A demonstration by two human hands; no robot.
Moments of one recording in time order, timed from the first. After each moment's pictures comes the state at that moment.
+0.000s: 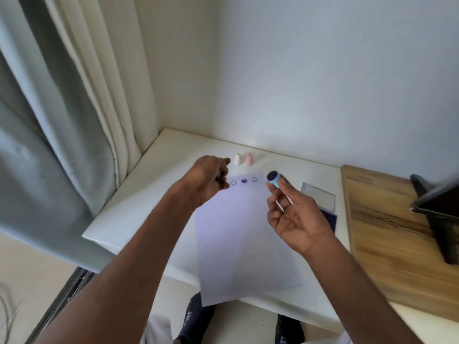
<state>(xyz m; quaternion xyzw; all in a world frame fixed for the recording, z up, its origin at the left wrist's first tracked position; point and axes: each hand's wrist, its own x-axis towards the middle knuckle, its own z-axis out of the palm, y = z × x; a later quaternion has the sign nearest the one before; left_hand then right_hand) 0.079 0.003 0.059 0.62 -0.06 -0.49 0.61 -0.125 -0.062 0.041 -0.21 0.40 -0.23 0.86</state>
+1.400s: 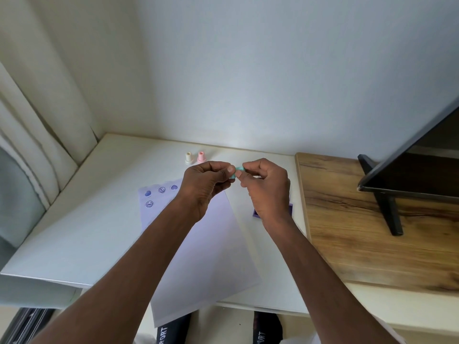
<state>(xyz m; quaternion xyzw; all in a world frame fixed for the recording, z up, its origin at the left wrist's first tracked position) 0.004 -0.058 0.016 0.56 -0.15 -0.49 0.65 -0.132 -0.113 0.023 -0.64 0.49 -0.38 0.45</state>
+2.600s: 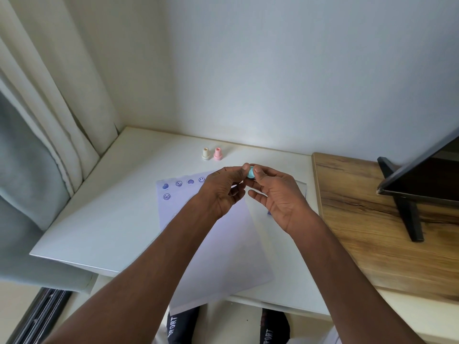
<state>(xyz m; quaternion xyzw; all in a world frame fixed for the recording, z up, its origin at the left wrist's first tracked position) -0.003 -0.062 0.010 0.55 0.00 -0.55 0.62 -0.130 -0.115 0.021 -0.44 0.43 -0.29 0.74</state>
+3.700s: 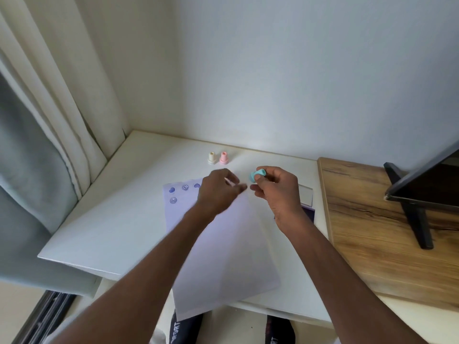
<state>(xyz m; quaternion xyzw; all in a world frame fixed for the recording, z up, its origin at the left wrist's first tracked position) 0.022 -0.040 0.006 0.80 -0.33 -0.32 0.38 -0.110 -0.122 -0.001 -0.58 0.50 -0.33 0.55</state>
